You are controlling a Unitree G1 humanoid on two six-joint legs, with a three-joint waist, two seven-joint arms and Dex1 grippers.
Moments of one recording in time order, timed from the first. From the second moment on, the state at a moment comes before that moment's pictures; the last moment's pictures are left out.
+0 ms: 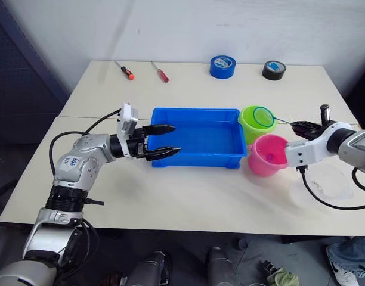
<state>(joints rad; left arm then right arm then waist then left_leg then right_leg) -0.70 0.44 -0.04 0.17 -0.46 0.44 -1.03 -0.48 -1.23 0.06 0.24 -0.54 -0.47 0.47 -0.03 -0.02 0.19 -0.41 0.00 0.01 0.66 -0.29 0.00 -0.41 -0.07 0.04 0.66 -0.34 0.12</state>
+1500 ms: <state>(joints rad) -0.49 0.75 0.04 -0.04 -0.56 0.59 -1.18 0.27 -0.85 -0.55 -0.59 0.51 0.48 0.91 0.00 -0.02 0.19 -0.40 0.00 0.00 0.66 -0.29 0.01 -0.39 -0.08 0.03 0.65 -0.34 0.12</state>
